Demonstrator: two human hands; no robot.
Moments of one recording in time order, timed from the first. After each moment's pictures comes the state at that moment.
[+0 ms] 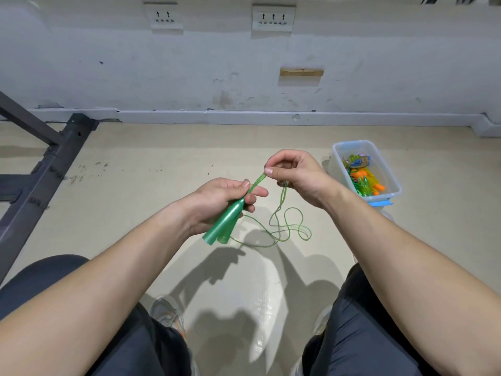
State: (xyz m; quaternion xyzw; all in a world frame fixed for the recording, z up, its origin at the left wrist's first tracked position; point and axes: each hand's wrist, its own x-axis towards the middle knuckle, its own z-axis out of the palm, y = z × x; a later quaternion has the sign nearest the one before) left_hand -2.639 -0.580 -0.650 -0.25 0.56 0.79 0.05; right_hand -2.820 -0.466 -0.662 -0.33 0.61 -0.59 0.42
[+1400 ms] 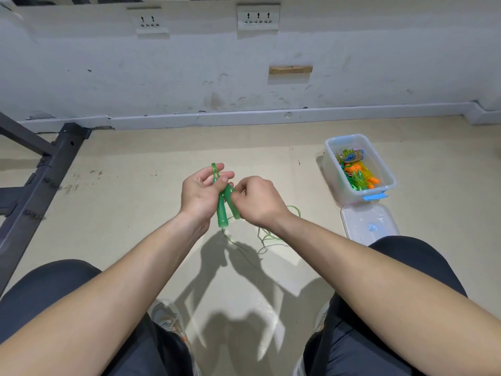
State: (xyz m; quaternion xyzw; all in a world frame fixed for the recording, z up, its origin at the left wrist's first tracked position) left_hand -2.659 -0.579 -0.678 -0.42 0.56 0.67 -0.25; right_hand -2.743 -0.479 -0.663 -0.35 0.84 -0.32 0.27
